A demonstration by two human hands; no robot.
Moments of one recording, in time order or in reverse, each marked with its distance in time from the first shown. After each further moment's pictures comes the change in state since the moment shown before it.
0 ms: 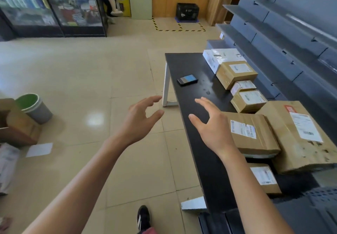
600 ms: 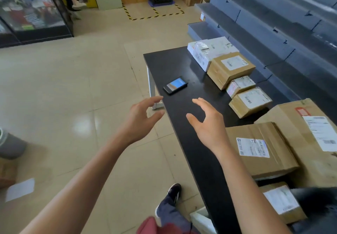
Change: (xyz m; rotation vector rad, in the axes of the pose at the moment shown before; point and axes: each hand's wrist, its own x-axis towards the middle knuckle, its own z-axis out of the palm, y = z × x) left_hand 0.229 -0.043 0.049 0.049 -0.218 0.042; right_hand 0.185 0.081 0.041 0.067 0.083 0.211
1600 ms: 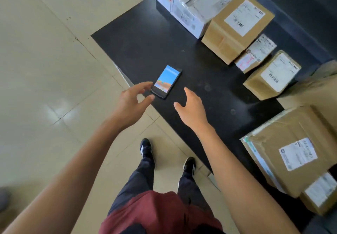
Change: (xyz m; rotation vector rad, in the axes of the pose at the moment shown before) left_hand 0.342 -0.156 0.023 0.006 -0.439 -0.068; right_hand 0.277 0.092 0.174 -0.108 -0.056 0.632
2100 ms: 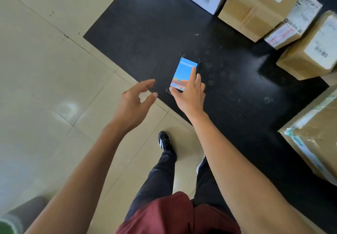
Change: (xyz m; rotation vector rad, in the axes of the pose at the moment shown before) left_hand 0.073 -0.060 -0.031 0.048 -0.145 -0.039; right_hand 0.095 -0.038 0.099 0.008 0.213 0.250
